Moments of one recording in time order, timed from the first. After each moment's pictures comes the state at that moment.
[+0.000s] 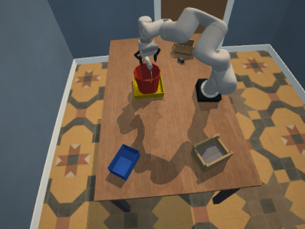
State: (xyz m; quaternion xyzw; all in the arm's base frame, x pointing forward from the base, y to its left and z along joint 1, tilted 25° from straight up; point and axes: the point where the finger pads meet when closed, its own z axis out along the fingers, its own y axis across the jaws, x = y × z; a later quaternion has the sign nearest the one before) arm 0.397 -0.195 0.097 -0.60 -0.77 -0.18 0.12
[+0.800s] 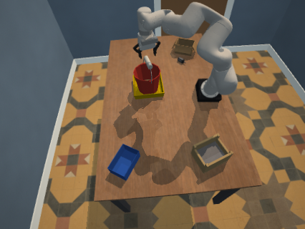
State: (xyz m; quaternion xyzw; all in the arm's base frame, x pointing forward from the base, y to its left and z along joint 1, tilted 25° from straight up) arm 0.395 -0.216 0.141 -0.60 -0.77 -0.18 0.12
